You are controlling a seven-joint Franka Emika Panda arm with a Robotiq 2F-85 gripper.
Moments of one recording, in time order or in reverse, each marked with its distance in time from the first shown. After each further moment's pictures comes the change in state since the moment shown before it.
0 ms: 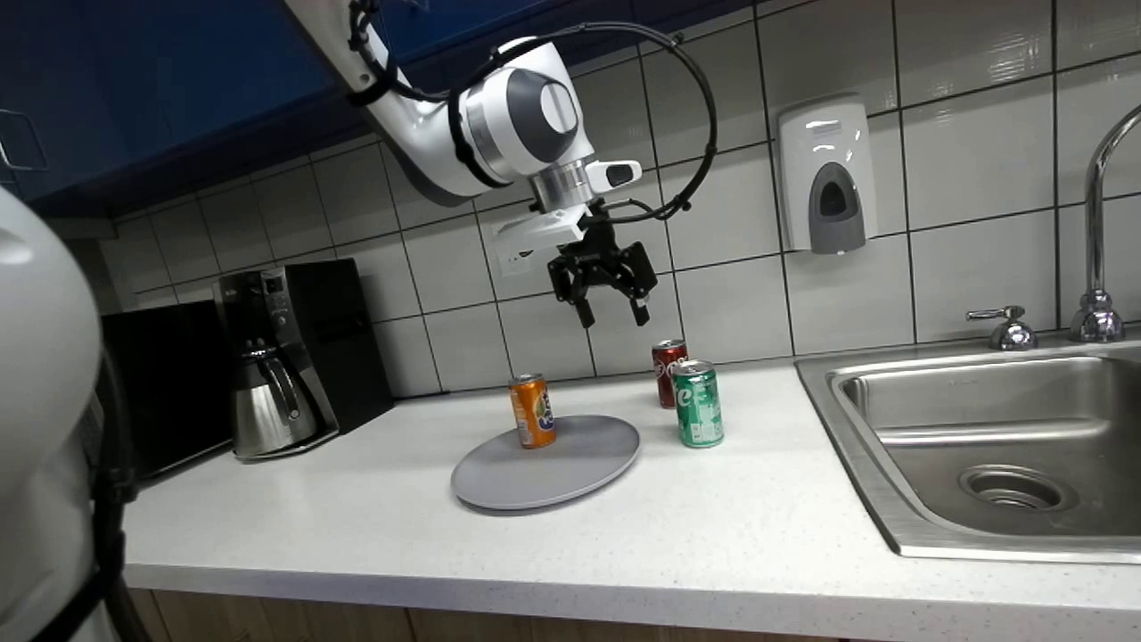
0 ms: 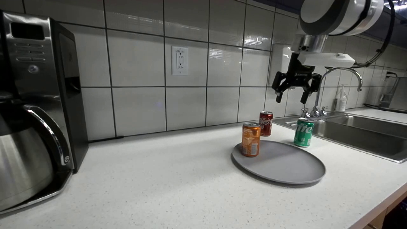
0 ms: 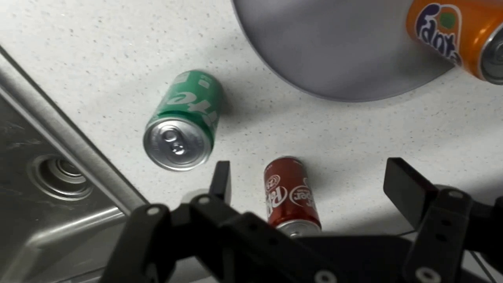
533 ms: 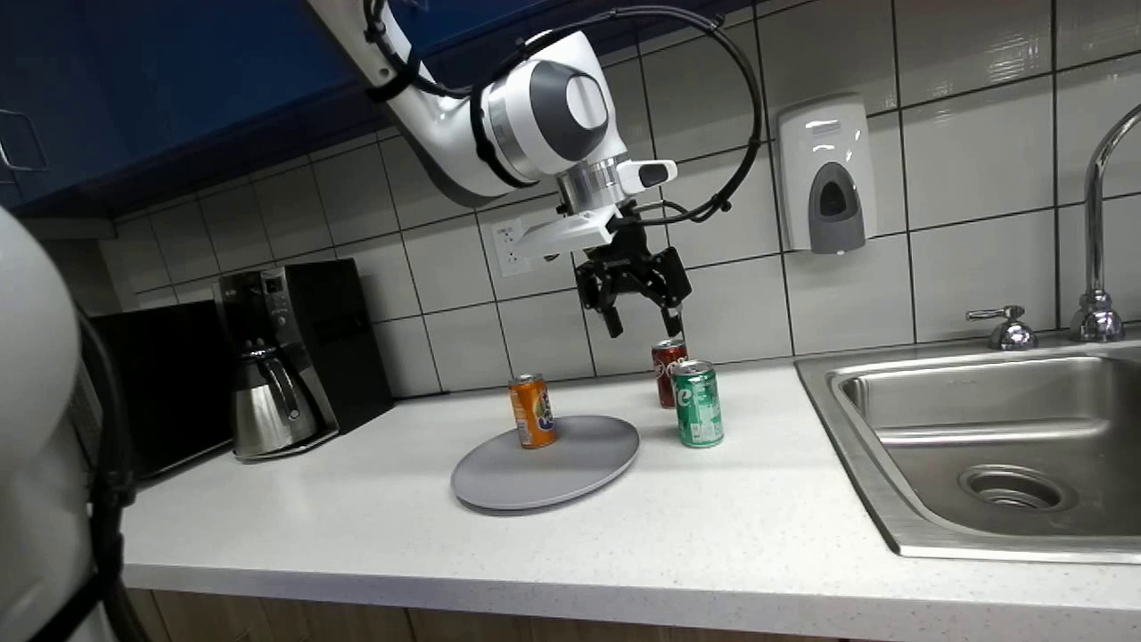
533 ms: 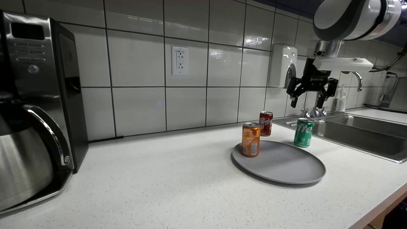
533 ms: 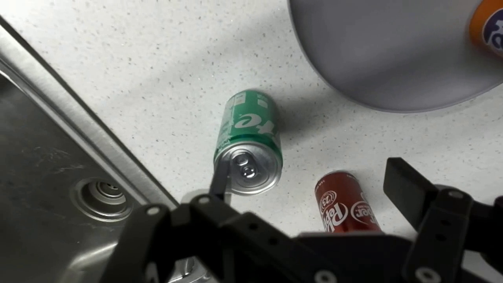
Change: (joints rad) arm -0.046 -0.012 -0.039 -0.042 0.002 -0.002 -0.022
